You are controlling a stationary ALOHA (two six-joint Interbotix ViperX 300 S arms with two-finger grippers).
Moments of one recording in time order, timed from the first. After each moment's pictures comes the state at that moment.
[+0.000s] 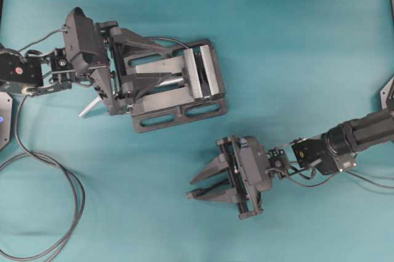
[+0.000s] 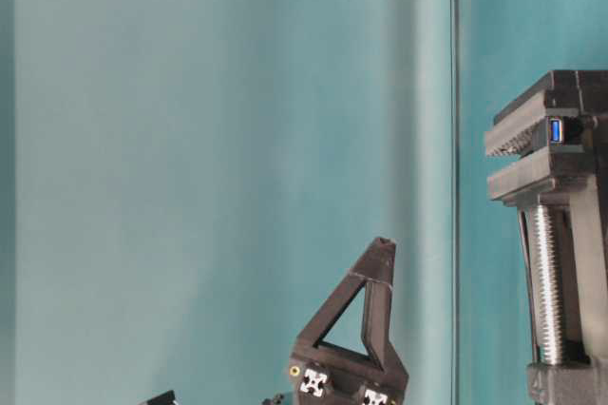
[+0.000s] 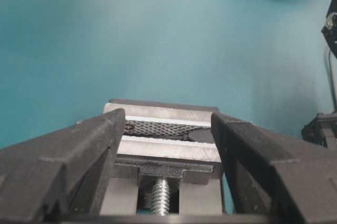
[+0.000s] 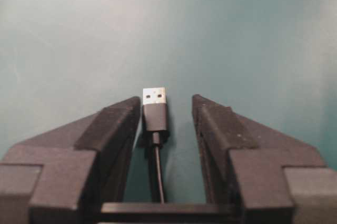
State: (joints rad) left arm 0.14 -0.09 0.98 -0.08 -0.64 -0.03; right arm 0.29 0.54 0.76 -0.03 -1.04 0.11
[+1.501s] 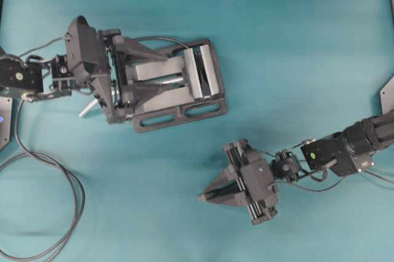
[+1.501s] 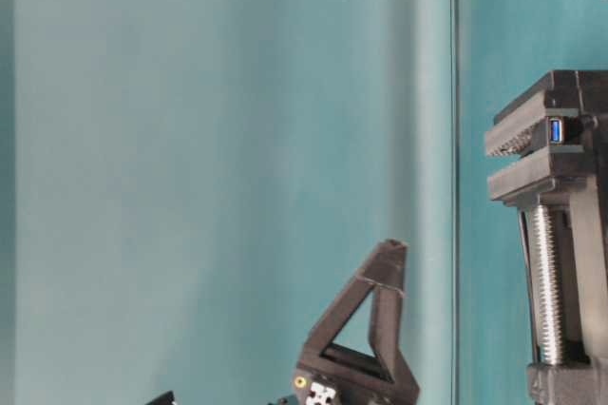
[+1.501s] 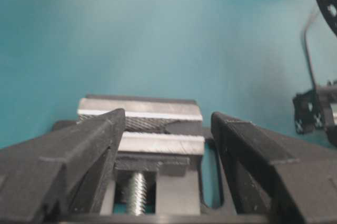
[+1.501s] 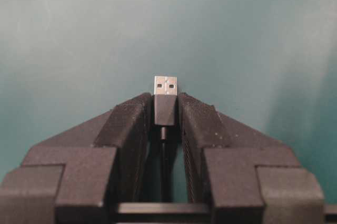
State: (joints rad) left arm 0.09 -0.09 0.98 -0.08 -0.61 -0.03; right arm 0.31 0.41 0.81 -0.05 -0.84 -0.02
